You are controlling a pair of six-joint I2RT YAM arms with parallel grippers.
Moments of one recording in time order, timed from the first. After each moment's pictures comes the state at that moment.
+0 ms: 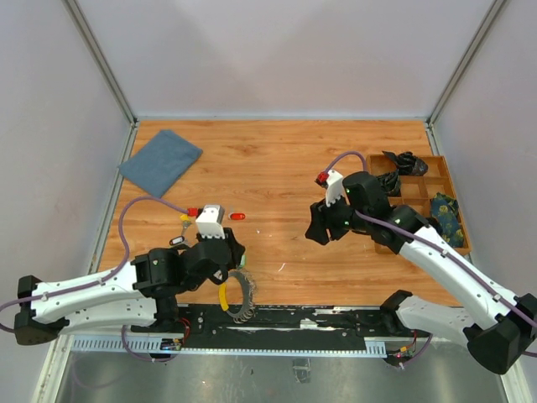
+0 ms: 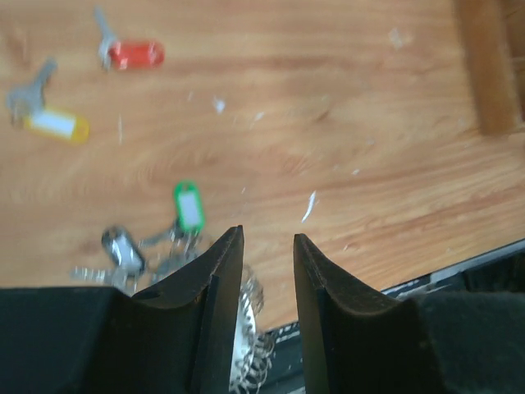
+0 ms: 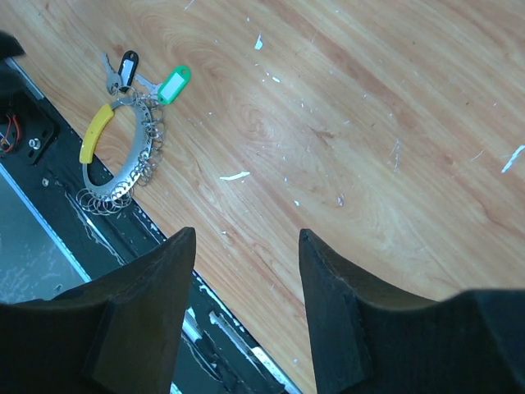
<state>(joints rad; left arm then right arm) -1.26 0.75 0.74 -0.57 -0.71 -0.84 0.66 1.02 0.97 -0.66 -0.29 0.12</state>
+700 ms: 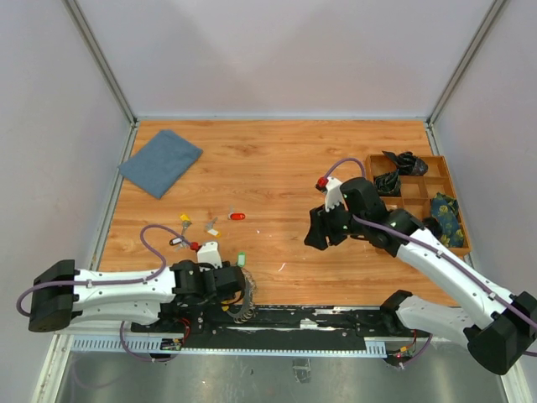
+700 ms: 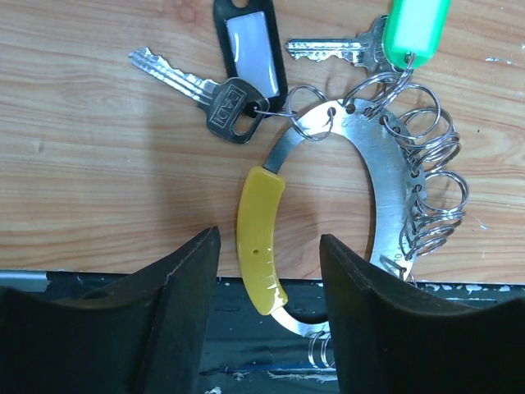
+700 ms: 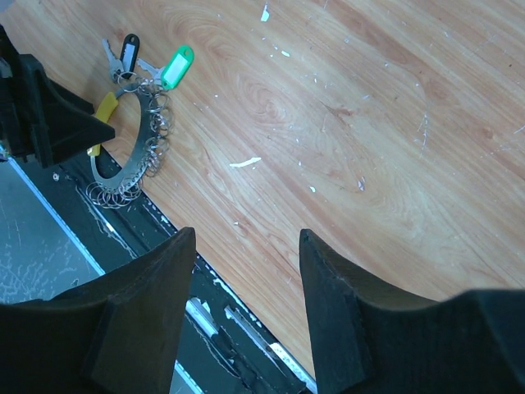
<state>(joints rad) -1.30 0.95 0.43 -0.81 -0.45 -1.45 0.66 1.03 0.89 -0.63 -0.31 0.21</state>
